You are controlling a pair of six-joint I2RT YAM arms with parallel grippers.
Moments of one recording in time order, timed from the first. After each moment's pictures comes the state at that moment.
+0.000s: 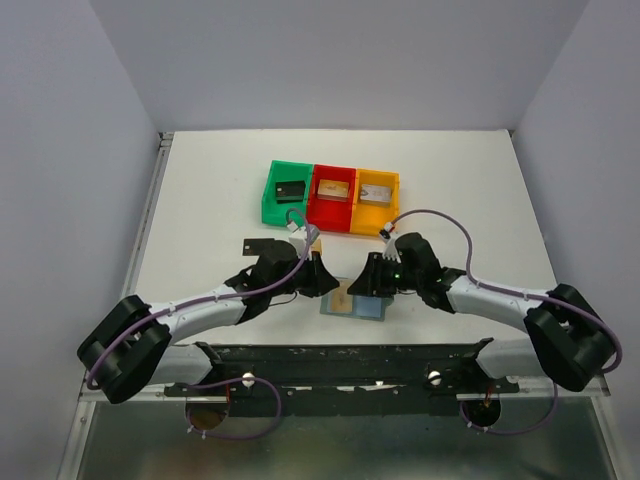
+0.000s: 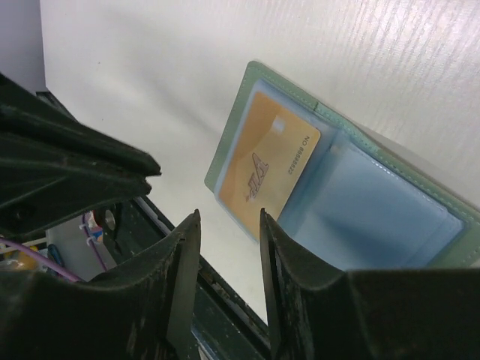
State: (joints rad) left arm -0.78 1.24 0.48 0.30 0.23 -0.65; right arm 0.66 1.28 0.50 0.13 -0.38 0.71
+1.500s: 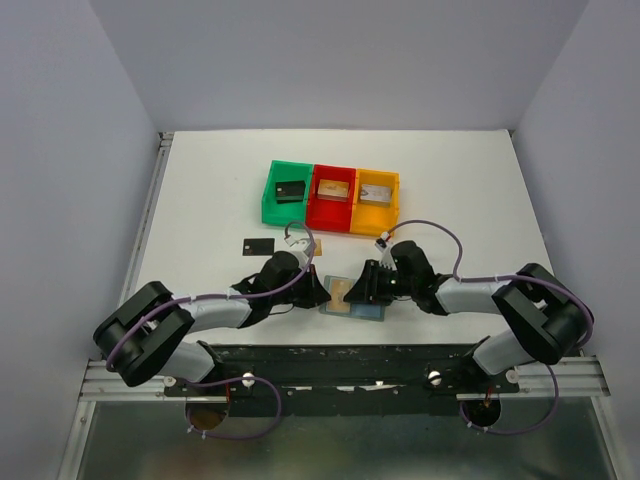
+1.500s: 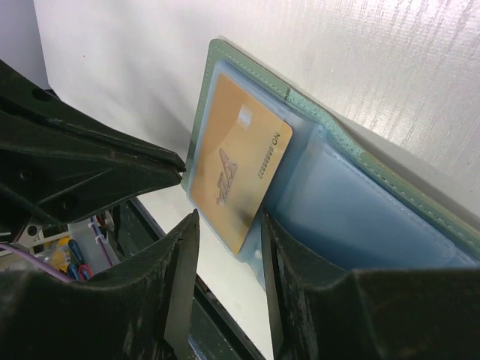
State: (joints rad) left arm -0.79 1.37 0.39 0.40 0.23 -0.71; right arm 0.66 1.49 0.42 0.40 -0.45 0.80
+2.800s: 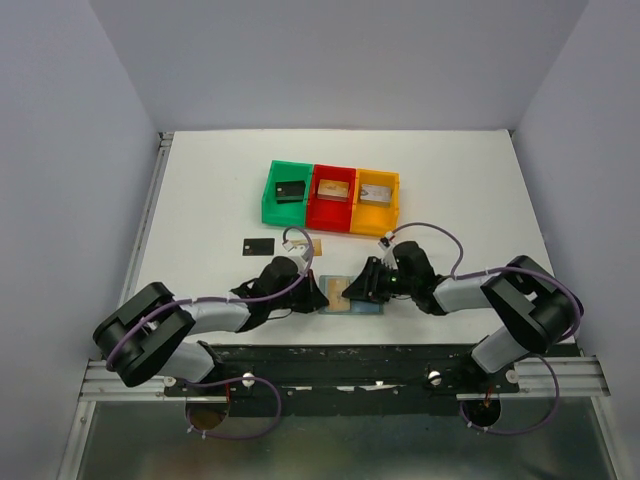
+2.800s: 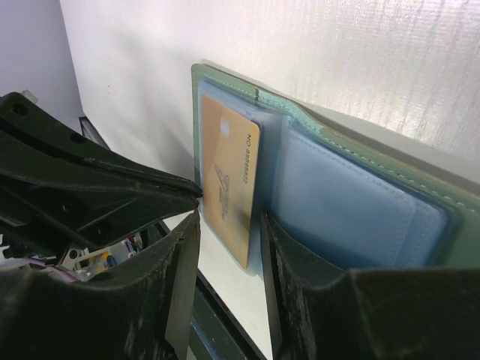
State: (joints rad) left arm -0.80 1.37 0.35 0.42 0.21 -0.73; right arm 0.63 1.55 0.41 0.52 -0.46 0.92
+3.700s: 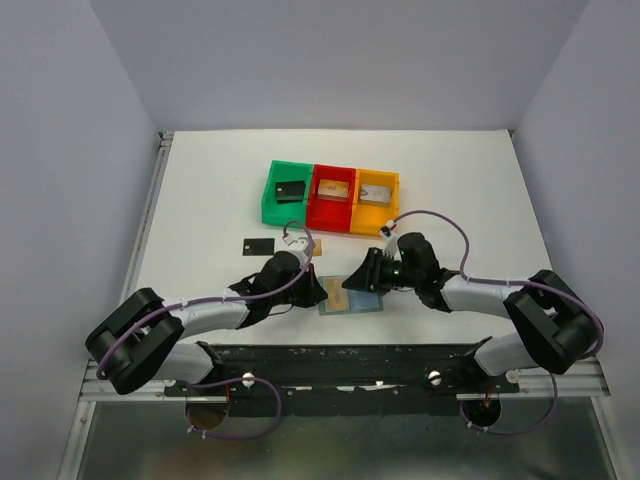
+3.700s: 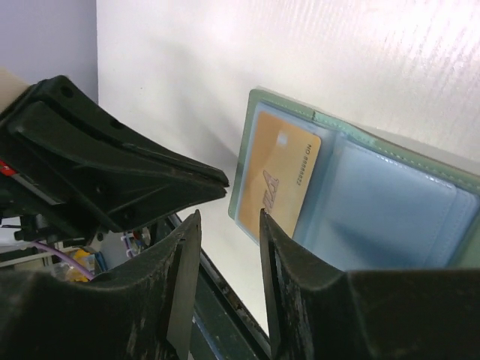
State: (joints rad) left arm -0.81 1.30 0.40 0.30 0.14 -0.68; right arm 0.62 1.43 0.44 0.44 -0.48 0.84
